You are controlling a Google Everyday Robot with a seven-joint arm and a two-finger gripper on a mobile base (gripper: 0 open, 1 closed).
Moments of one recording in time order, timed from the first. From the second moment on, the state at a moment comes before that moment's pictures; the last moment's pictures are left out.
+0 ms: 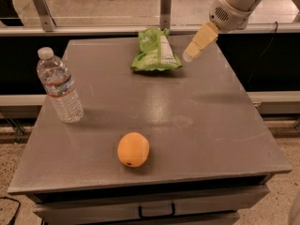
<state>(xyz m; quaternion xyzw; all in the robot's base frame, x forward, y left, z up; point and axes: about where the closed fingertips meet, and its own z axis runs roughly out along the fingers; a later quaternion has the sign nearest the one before) 0.649 -0.173 0.943 -0.37 0.90 0.02 0.22</state>
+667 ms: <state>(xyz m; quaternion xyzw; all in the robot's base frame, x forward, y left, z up) 0.701 -0.133 0.919 -0.32 0.92 0.05 0.21</state>
